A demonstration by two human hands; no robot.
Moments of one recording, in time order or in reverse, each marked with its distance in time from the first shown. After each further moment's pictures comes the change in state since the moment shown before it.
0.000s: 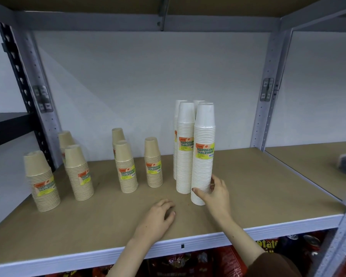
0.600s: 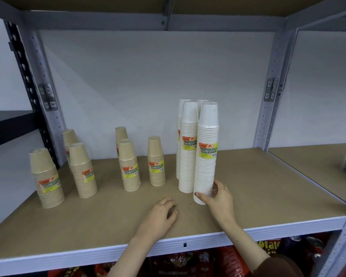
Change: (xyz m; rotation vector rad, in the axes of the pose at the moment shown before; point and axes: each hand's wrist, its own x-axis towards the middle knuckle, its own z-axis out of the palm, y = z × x) left_hand -0.001 0.001 -0.001 0.006 0.002 -0.013; right_hand -0.007 0.008 -0.002 -0.008 -0.044 0.069
